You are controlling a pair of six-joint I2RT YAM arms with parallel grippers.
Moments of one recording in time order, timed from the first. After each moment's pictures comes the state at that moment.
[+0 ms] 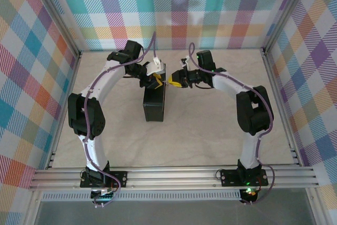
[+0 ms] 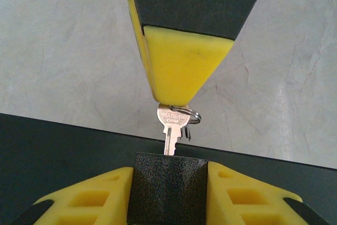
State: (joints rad) left arm -0.31 1.91 1.76 -0.97 0.67 0.98; right arm 0.40 1.95 1.44 -0.17 -1.07 0.73
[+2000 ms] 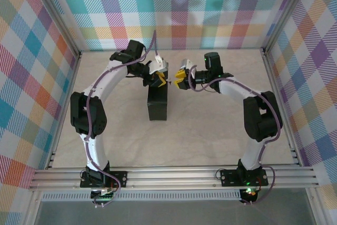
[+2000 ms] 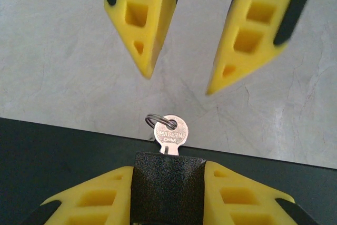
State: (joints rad) left arm -0.34 1.94 1.78 -0.90 0.73 0.92; right arm 0.38 1.83 1.27 0.04 -0.96 -0.53
